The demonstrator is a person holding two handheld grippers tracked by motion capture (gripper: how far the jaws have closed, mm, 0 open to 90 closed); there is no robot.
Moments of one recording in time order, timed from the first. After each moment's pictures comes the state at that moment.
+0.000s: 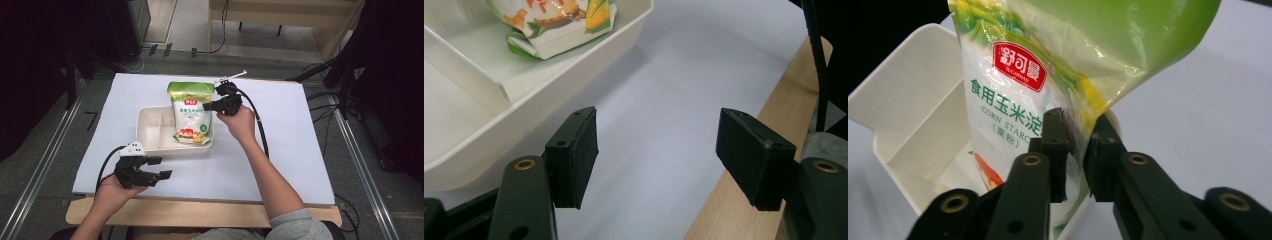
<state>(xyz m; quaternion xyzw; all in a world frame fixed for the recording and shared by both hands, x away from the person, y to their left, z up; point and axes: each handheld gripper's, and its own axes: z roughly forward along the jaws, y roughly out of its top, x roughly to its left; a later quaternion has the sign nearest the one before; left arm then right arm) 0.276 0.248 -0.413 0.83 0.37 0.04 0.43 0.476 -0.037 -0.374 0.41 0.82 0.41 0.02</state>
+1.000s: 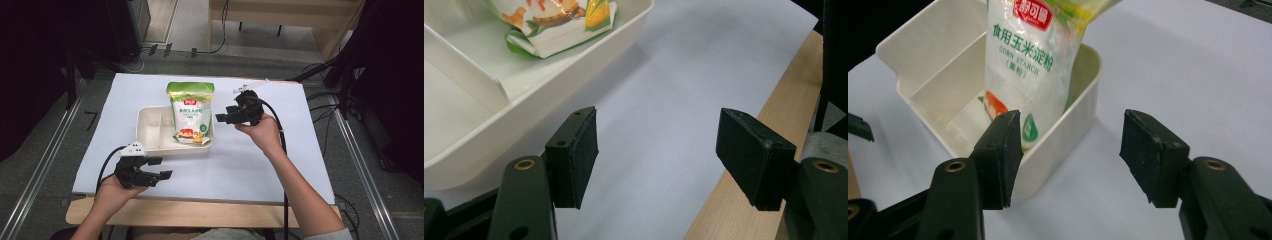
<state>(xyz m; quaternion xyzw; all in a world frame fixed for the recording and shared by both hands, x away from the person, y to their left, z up) 0.277 0.248 -0.414 0.83 0.37 0.04 0.42 0.432 -0.093 -0.362 0.37 0.83 0.42 0.04</state>
